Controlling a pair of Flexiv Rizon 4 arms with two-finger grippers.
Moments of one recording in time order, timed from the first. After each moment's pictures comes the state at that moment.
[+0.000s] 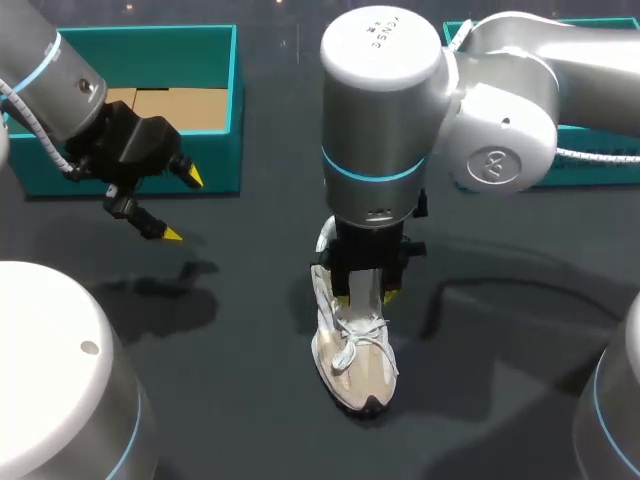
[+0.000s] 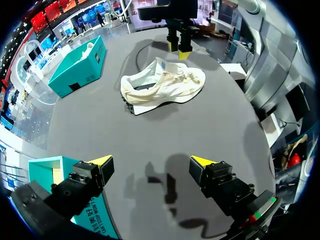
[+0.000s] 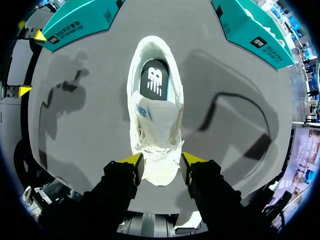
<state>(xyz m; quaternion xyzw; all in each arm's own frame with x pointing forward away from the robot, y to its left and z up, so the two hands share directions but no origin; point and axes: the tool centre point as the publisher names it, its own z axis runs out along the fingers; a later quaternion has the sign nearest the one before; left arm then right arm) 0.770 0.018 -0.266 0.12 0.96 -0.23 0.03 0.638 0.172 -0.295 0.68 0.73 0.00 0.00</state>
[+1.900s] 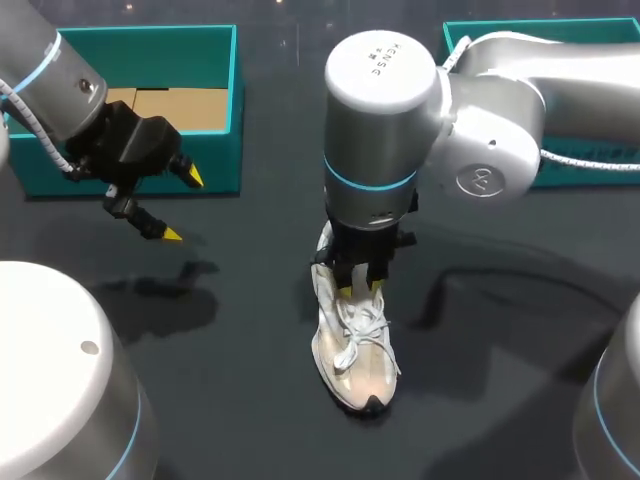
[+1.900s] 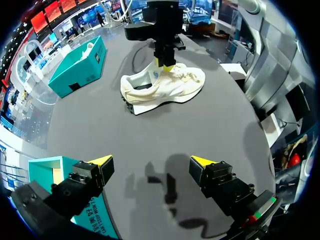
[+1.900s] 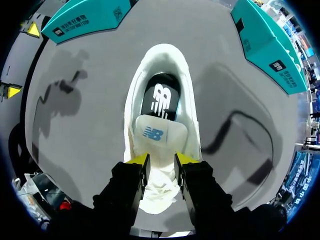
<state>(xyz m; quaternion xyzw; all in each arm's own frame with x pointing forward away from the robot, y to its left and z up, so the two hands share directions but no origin) 0.770 0.018 -0.266 0.12 0.96 -0.23 0.03 0.684 0.174 -0.338 0.63 0.78 0.02 0.01</state>
